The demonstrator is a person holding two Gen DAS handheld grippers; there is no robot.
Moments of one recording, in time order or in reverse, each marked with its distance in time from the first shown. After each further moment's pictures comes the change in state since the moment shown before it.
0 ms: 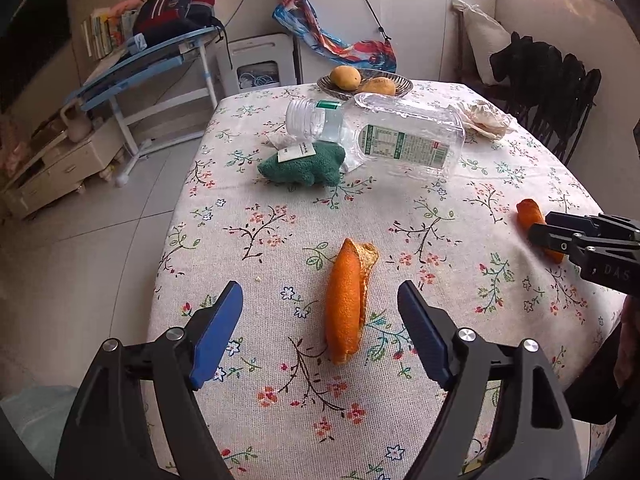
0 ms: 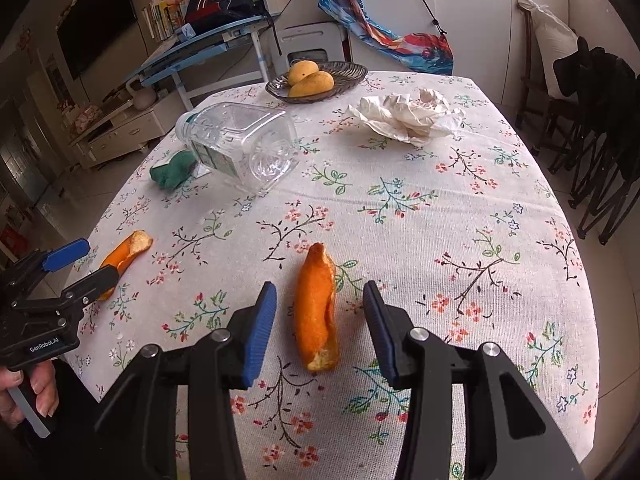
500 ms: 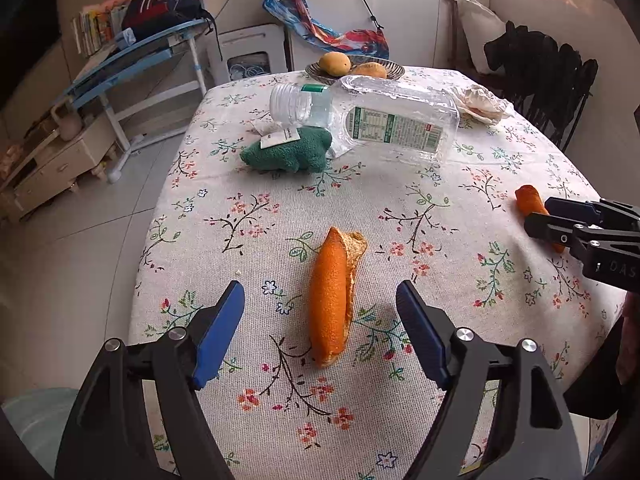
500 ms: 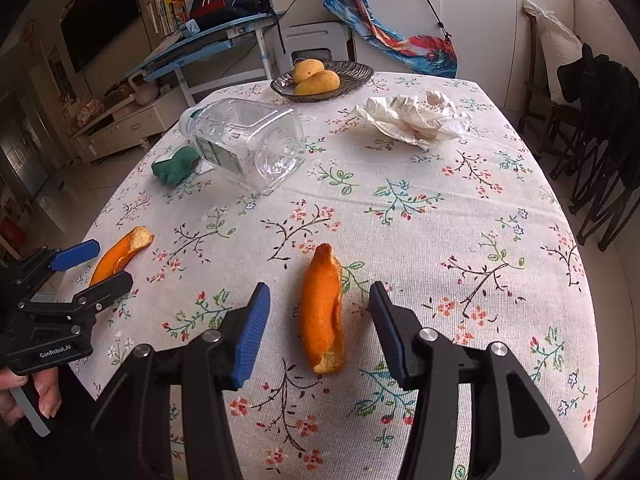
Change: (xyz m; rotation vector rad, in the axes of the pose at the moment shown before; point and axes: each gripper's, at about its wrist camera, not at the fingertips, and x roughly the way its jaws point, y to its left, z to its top) left arm 0.012 -0.007 -0.003 0.018 0.038 -0.026; right arm 0.002 0.005 0.003 -0.031 -0.001 -0.010
